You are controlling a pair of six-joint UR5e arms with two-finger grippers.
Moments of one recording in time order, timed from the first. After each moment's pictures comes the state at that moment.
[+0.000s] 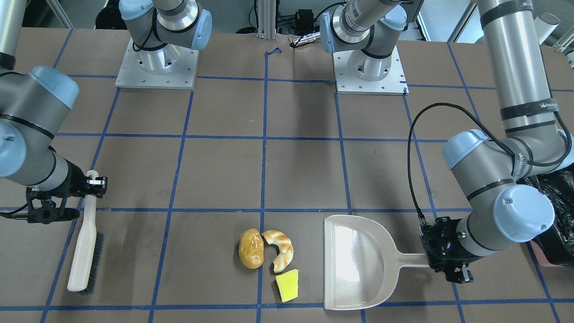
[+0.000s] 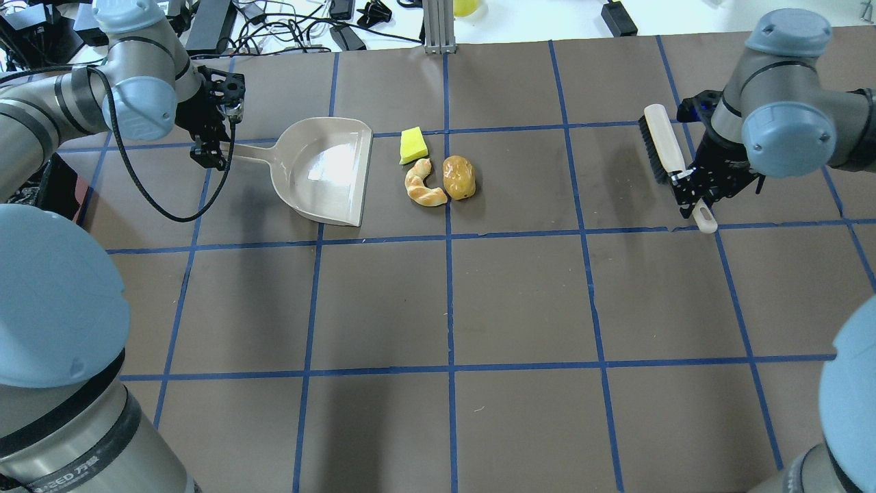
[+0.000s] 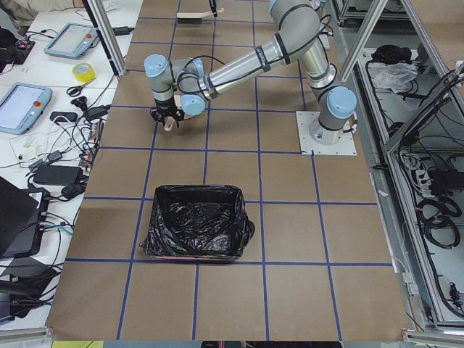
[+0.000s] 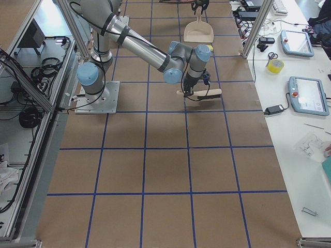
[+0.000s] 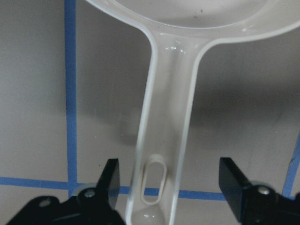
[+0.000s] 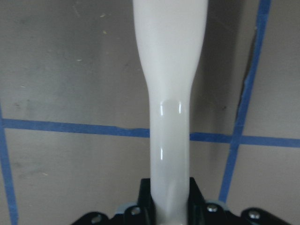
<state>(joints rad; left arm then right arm) -1.36 -2.16 -1.43 -1.11 1.62 1.69 1.32 -1.22 1.76 -1.94 -1.64 -0.33</state>
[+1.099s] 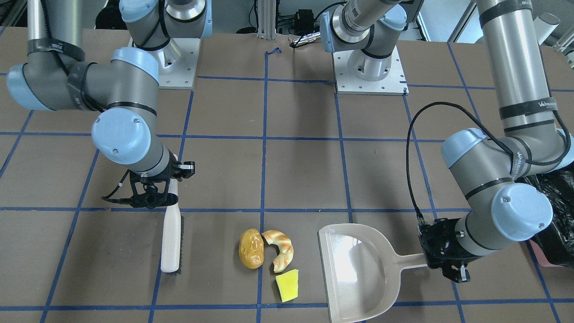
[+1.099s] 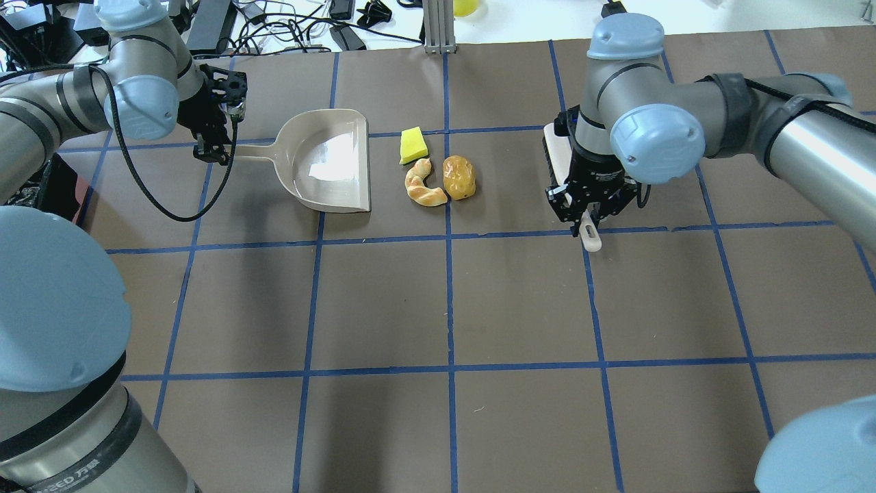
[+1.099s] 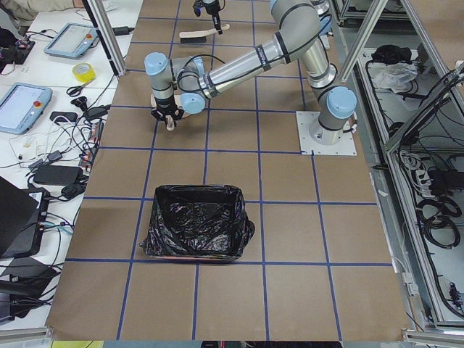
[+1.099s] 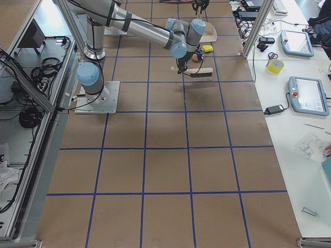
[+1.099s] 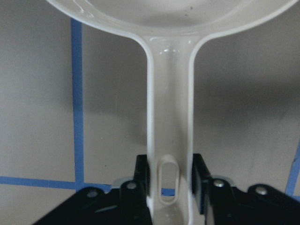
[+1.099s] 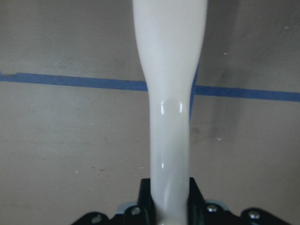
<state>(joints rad) -1.36 -2.16 -1.43 -1.10 1.63 1.68 1.64 -1.24 1.71 -1.79 -1.57 0.01</state>
